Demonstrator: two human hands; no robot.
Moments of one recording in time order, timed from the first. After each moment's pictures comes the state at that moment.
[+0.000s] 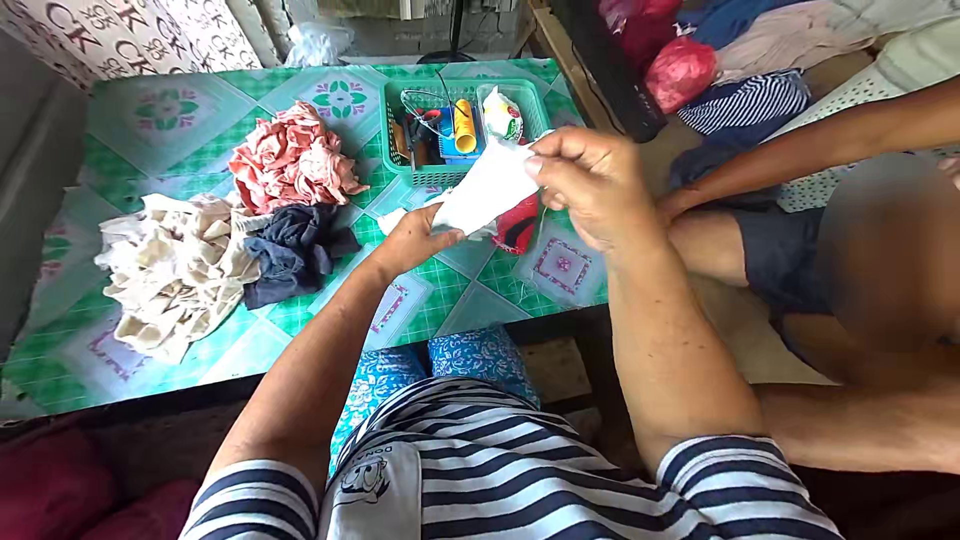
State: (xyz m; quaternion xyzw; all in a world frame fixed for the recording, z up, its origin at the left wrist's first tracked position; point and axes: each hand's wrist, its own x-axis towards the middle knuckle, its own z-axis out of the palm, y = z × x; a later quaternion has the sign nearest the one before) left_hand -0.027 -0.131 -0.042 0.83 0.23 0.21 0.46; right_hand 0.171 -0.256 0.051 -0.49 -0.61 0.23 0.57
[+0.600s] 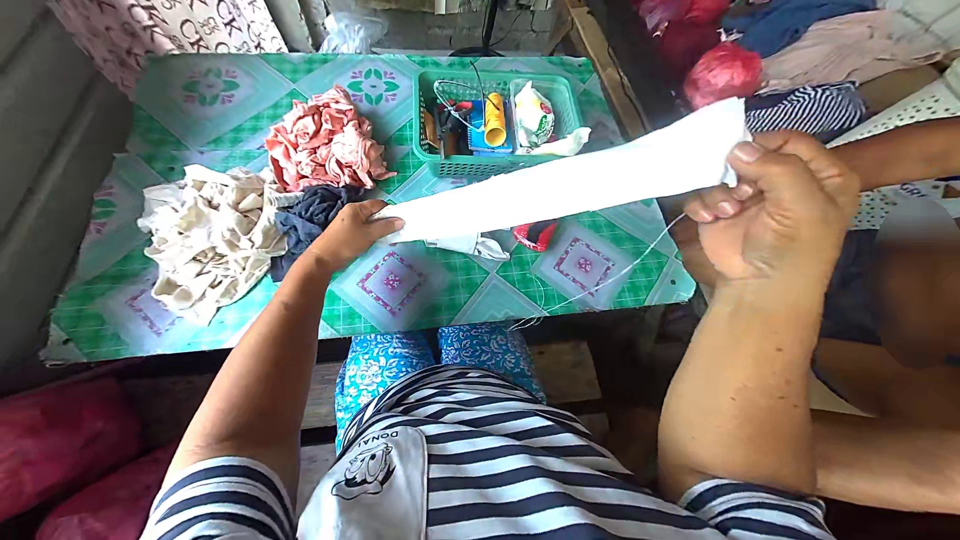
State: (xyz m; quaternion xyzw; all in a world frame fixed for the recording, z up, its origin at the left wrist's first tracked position) left_hand -0.128 -0.101 -0.055 0.76 0.38 0.21 0.49; right_hand 0.223 -0.321 0.054 -0.49 -0.48 0.21 0.70
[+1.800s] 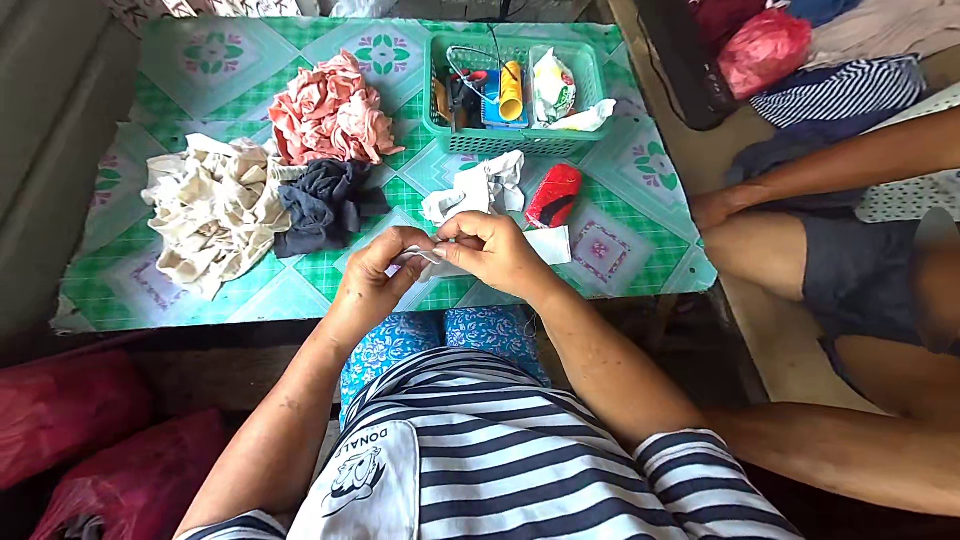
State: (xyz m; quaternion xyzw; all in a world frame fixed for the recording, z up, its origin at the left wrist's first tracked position) left_hand -0.135 -0.214 -0.058 0.80 0.19 0.42 0.38; right_hand 0.072 -0.254 -0.038 -0.43 -0.69 0.31 0.49
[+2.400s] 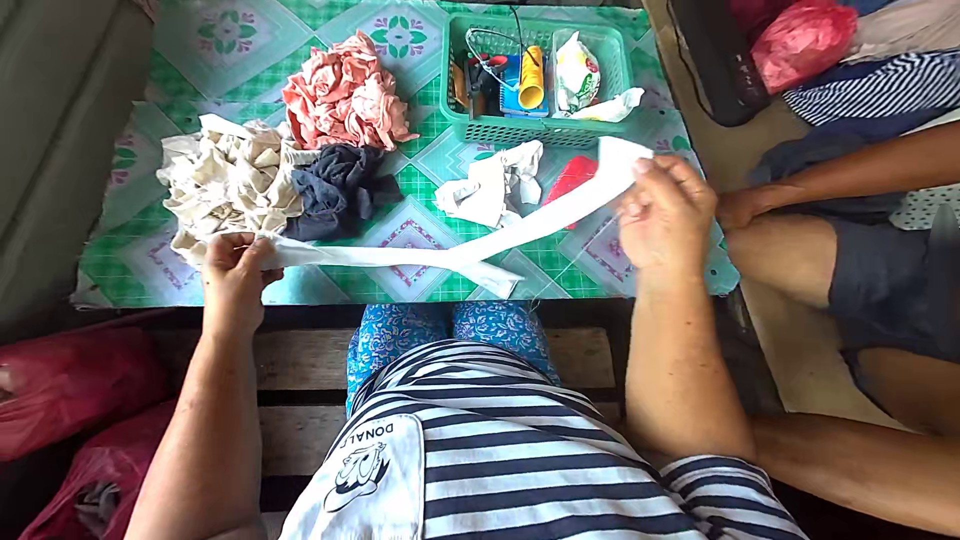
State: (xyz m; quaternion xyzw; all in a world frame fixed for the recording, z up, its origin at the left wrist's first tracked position) left_hand -0.276 -0.184 -0.091 0.51 0.61 0.45 0.42; right_hand 0.185 -0.277 -0.034 -0.49 -0.41 0.27 0.72
